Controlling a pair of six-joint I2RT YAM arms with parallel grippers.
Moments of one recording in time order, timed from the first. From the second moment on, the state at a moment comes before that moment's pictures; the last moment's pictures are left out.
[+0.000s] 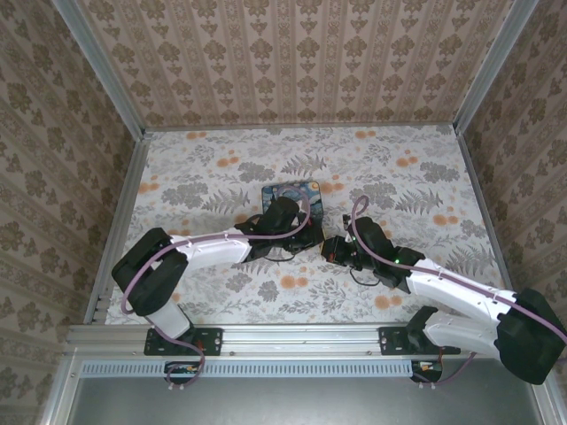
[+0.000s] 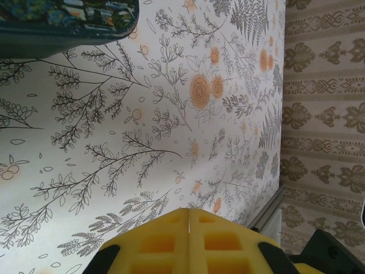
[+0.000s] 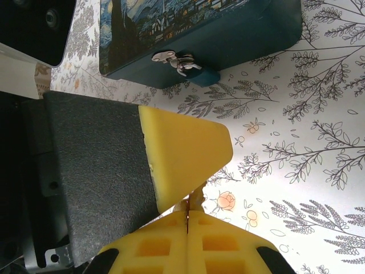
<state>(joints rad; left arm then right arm) -0.93 1.63 0.87 0.13 0.34 -1.11 0.70 1.07 0.53 -0.12 -0.12 0.94</state>
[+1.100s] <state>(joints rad) -0.79 1.46 0.52 0.75 0.30 -0.99 0.60 1.03 0.33 0.48 -0.20 1.01</state>
